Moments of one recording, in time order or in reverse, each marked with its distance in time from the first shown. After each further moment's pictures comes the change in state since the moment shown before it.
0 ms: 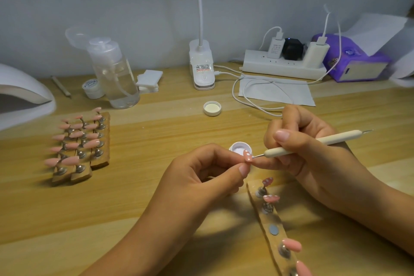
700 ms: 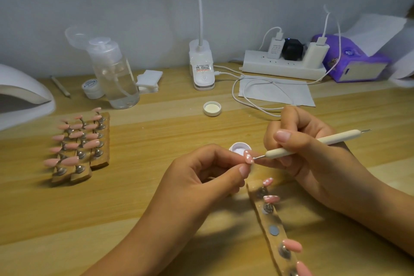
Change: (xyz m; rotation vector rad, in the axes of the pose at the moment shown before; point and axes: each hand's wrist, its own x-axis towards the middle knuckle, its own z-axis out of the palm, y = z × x) left_hand 0.000 -0.003 -0.001 0.005 -0.008 0.023; right_hand 0.000 0.003 -0.005 -0.063 -0.031 -0.002
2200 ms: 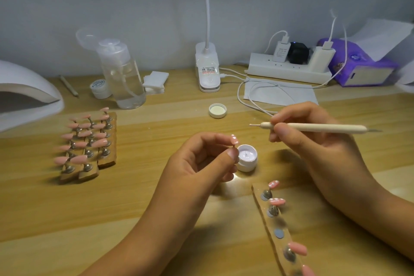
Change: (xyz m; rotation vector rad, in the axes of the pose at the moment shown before) left_hand 0.004 0.004 -0.001 -0.145 0.151 0.024; right_hand 0.003 0.004 -0.005 -0.469 0.168 -0.260
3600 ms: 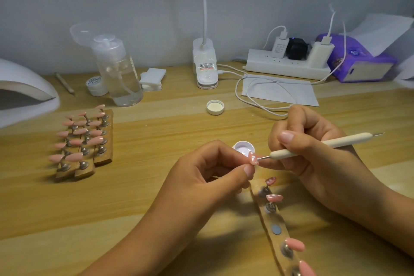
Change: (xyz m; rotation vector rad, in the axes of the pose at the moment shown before) left_hand -0.005 -0.003 0.002 0.154 -0.151 -0.029; right_hand -0.004 -0.010 0.005 0.450 -0.135 0.240
